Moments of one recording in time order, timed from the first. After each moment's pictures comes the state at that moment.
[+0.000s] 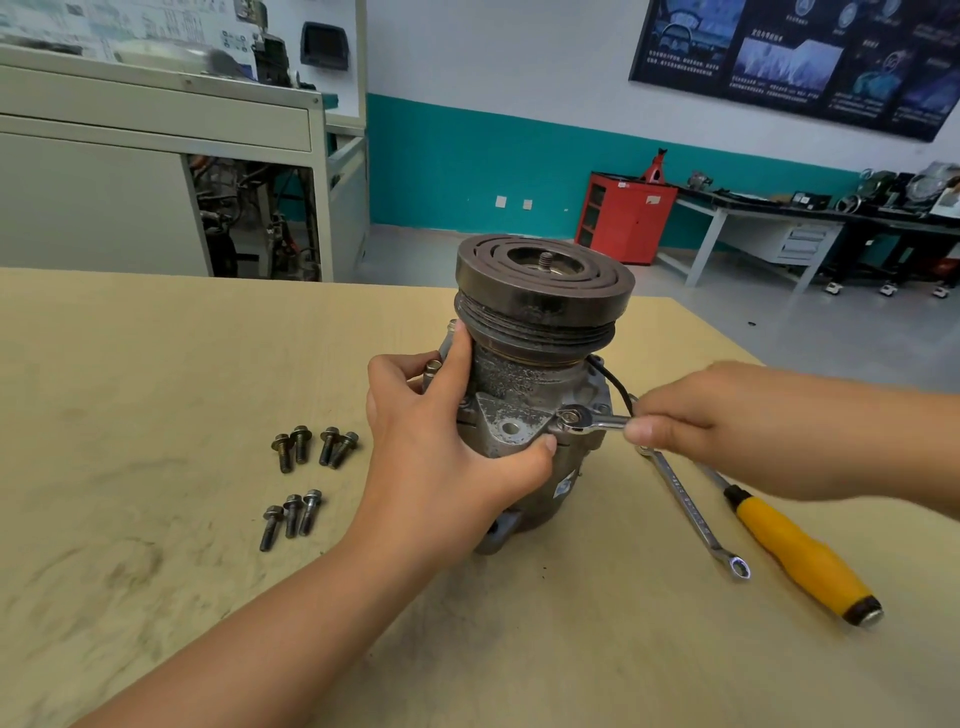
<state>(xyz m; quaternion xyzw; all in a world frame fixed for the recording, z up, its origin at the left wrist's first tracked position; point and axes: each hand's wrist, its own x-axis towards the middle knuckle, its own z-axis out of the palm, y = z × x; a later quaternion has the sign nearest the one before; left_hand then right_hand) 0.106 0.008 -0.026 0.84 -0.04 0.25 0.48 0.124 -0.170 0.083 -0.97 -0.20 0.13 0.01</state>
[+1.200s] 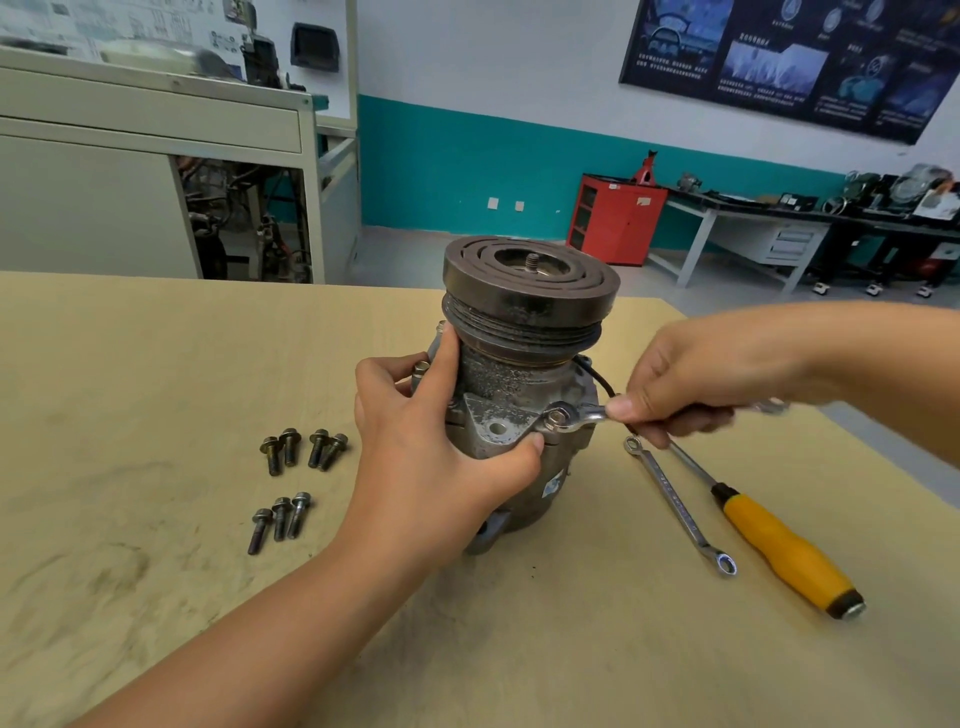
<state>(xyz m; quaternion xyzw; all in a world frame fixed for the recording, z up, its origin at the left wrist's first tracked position) 0.106 0.007 -0.028 0.84 -0.04 0.25 0.48 0.152 -0.166 0.105 -0.94 -0.14 0.29 0.10</state>
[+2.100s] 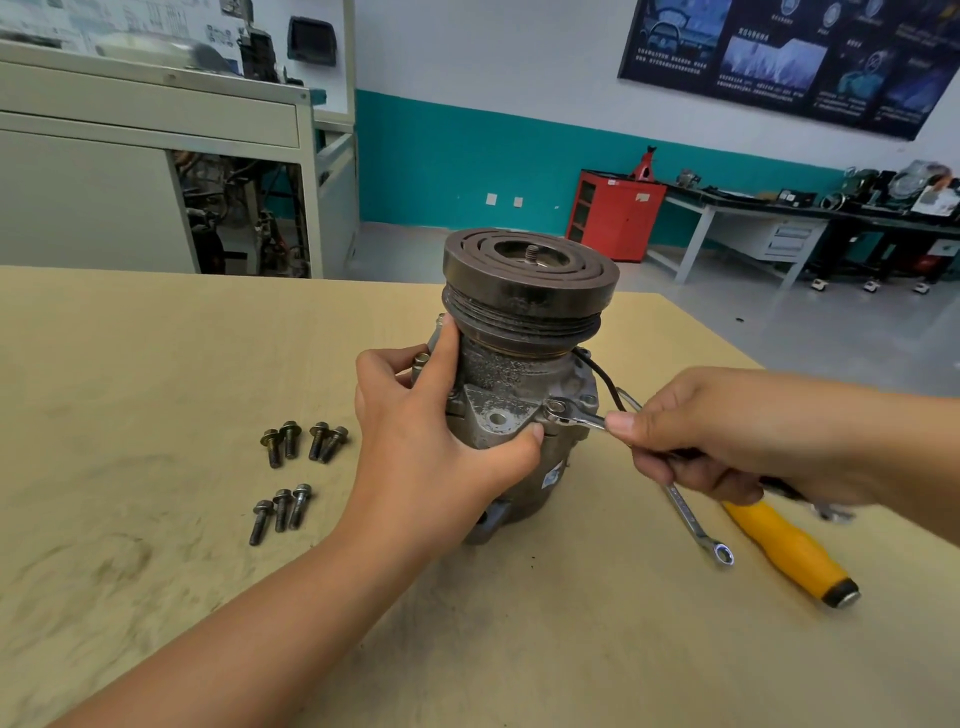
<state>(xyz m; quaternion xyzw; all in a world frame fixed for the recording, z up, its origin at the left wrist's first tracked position) 0.107 0.007 -0.029 0.84 -0.03 0.25 0.47 0.125 -0.182 0.074 -0.91 -0.09 0.29 0.28</state>
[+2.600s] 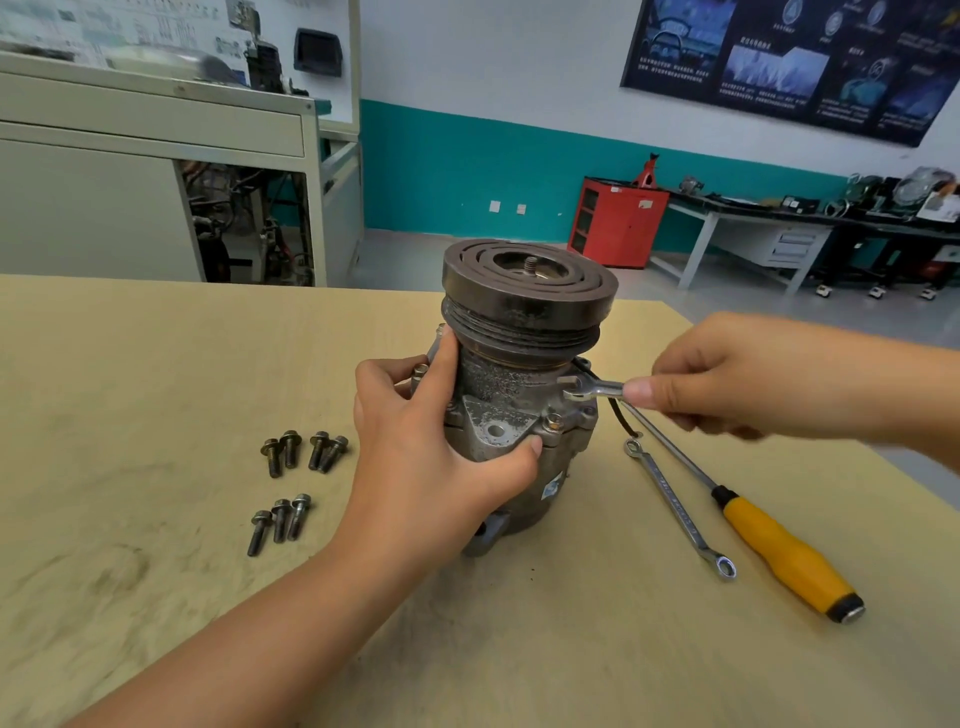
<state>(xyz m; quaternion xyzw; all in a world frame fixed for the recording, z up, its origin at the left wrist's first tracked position) 0.108 0.008 -0.030 0.85 -0.03 0.25 0.47 0.141 -0.189 0.099 -0.97 -0.18 0.11 0.10</state>
